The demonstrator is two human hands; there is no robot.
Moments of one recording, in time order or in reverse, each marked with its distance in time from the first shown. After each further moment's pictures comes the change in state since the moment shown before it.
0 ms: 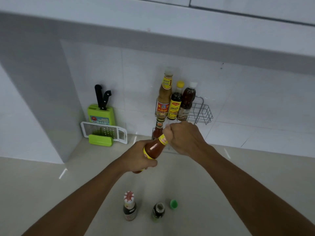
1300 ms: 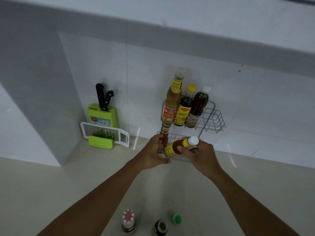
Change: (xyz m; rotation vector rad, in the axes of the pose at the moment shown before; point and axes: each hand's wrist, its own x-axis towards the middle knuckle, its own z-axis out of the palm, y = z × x) left_hand 0.088 -0.035 0.019 0.027 0.024 -0.032; right_hand -0.011 0.061 0.064 0.770 0.049 0.386
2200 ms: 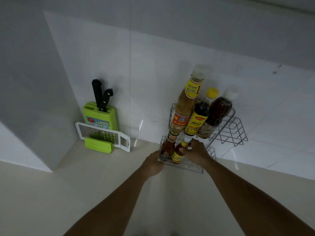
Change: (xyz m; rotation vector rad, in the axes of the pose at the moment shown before) left_hand 0.072 -0.077 0.021 -0.170 -0.045 -0.435; right_hand 0.132 0.096 0.067 -0.292 -0.243 0.319
